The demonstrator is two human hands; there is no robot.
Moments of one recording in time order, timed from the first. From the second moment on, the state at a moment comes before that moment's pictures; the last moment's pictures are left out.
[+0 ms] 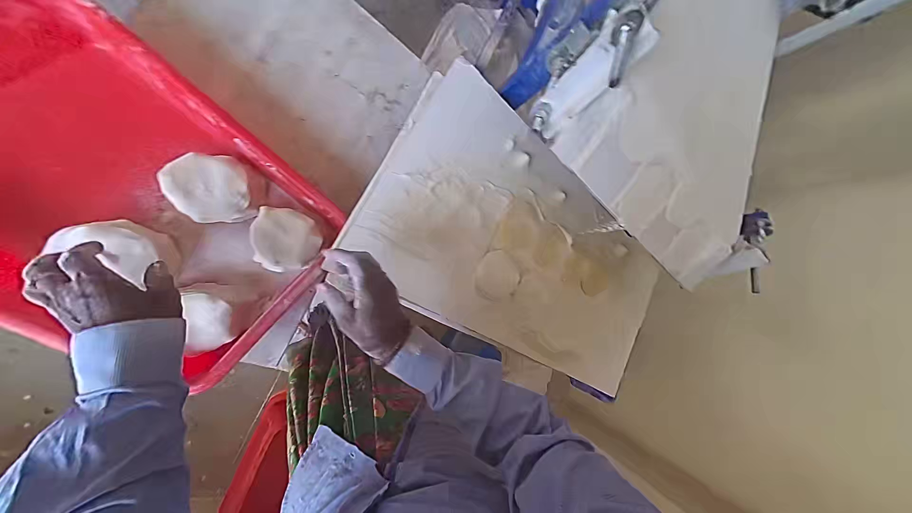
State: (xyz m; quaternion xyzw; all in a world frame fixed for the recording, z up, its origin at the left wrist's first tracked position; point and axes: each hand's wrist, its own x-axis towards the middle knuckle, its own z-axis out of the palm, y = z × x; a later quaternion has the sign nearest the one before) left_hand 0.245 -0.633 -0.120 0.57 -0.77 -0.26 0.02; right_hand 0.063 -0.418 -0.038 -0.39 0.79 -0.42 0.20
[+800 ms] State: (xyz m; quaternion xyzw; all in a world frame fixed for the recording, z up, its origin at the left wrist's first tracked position) left_hand 0.018 -0.225 -0.027 0.49 -0.65 -0.56 -0.13; right_hand -0.141 -0.119 0.007 -0.22 0.91 -0.18 0.30
